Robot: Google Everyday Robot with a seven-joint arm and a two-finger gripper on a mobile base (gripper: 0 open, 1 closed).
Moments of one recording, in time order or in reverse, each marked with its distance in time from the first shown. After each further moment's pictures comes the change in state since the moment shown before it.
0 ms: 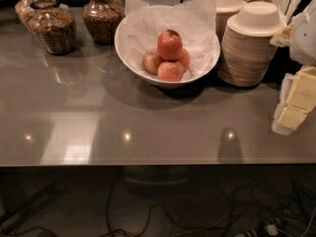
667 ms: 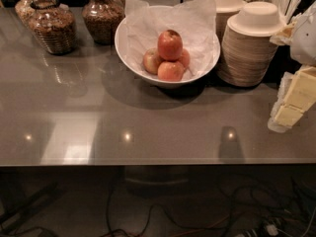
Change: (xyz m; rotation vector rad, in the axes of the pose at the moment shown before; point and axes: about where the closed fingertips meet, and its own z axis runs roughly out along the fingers) arm -0.002 -0.005 0.004 0.022 -0.060 0.016
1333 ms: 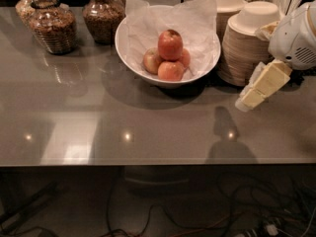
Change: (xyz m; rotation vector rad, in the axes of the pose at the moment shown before) arm -0.027 -0.050 0.039 0.080 -0.257 0.094
